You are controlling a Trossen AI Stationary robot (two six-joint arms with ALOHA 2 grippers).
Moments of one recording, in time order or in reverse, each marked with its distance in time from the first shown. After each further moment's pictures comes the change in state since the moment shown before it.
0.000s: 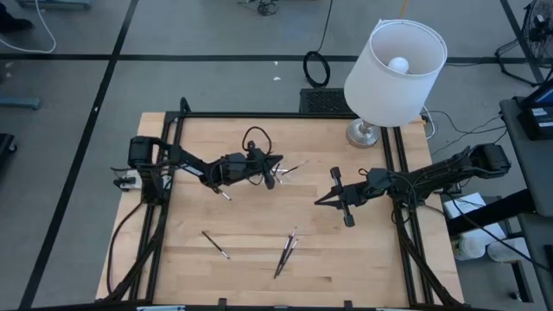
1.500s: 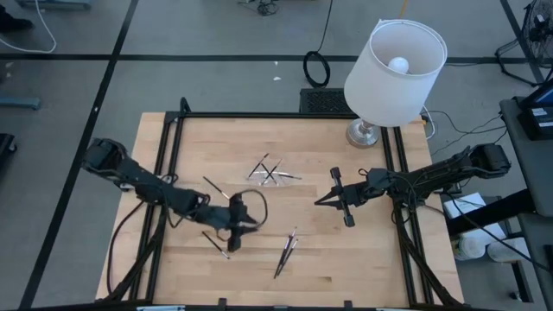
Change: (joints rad) left arm -0.550 -0.390 -0.001 -0.853 0.040 -0.337; right arm 0.000 0.000 0.000 -0.008 0.000 0.008
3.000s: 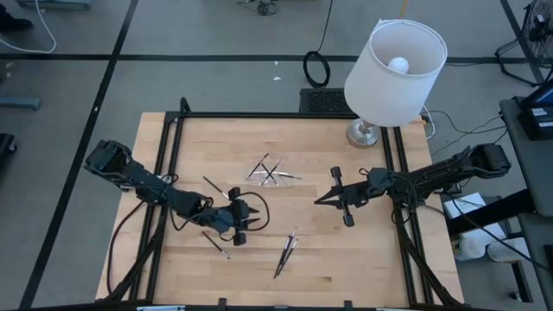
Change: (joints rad) left arm -0.010 0.059 -0.001 0.013 -0.232 0.129; right arm 0.000 0.000 0.000 0.023 0.007 -0.071
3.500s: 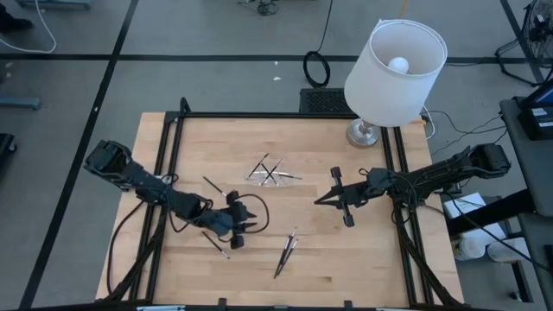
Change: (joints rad) left arm -0.024 0.000 0.000 -0.063 0.055 -0.110; right arm 0.000 0.000 0.000 -0.007 0.000 0.018
